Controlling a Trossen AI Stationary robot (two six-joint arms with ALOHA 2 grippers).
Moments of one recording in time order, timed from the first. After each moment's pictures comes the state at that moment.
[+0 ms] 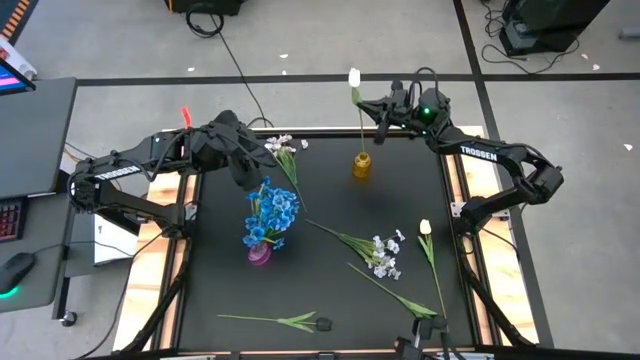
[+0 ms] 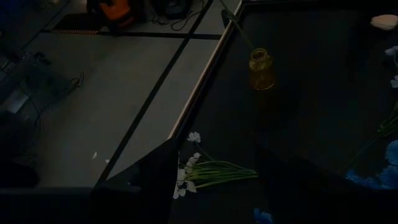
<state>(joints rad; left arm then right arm) 0.15 1.15 1.42 -0.91 -0.47 0.07 -0.82 1.39 0.82 0.64 -0.49 0.01</state>
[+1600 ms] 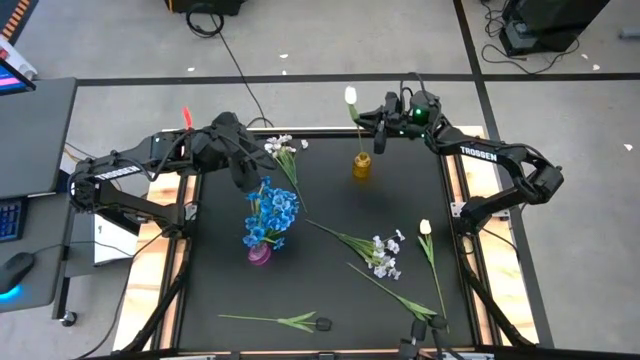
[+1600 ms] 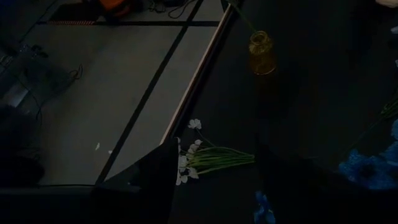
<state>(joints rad) 0.15 1.15 1.42 -0.97 -0.47 0.07 -0.82 1.39 0.82 0.41 -0.53 -0.03</state>
